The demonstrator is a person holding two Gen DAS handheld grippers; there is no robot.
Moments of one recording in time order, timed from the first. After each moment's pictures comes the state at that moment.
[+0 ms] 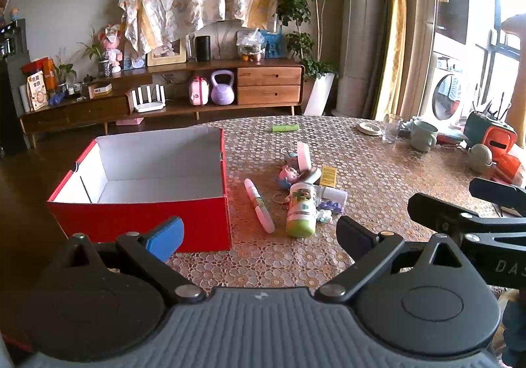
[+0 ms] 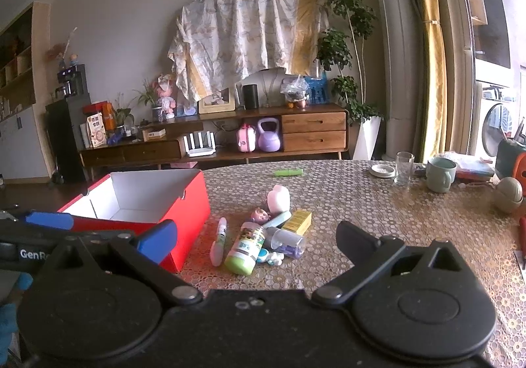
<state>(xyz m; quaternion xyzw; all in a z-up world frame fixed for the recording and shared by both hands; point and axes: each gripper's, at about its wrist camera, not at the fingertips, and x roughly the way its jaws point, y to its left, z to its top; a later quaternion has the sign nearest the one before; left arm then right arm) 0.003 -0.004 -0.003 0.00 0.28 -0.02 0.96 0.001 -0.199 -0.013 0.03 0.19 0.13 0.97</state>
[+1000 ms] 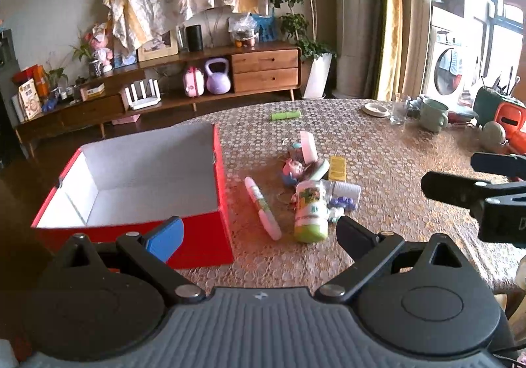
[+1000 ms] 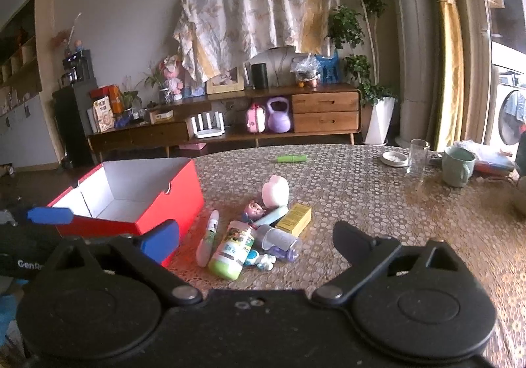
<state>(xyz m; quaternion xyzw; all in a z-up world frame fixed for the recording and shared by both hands) 0.059 -0.016 -0.016 0.04 0.31 -0.02 0.95 0.068 -0.222 -0.023 0.02 0.24 0.17 0.96</state>
